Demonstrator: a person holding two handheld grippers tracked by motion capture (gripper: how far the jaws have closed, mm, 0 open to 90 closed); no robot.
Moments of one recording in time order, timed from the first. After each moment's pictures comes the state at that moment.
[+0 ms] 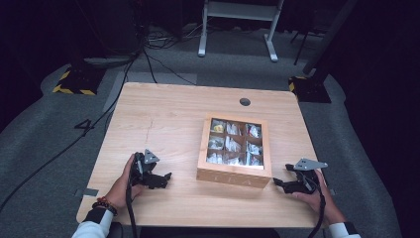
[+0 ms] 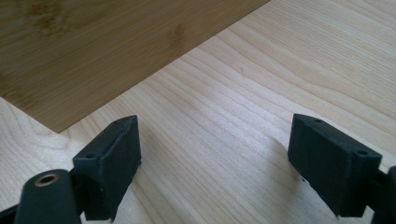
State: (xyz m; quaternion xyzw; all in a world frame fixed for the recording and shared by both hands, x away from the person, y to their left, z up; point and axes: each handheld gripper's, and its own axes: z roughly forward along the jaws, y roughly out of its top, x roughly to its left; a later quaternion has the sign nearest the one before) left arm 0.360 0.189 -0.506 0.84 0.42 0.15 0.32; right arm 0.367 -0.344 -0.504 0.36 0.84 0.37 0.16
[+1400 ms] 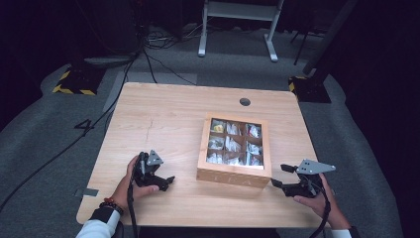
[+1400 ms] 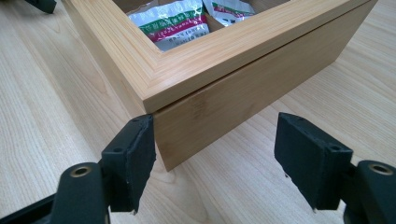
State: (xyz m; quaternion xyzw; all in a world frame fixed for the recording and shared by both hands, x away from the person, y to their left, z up) left arm 0.363 0.185 -0.506 0.86 0.37 0.13 0.33; right arm 0.336 -0.320 -0.452 0.31 0.84 0.42 0.16
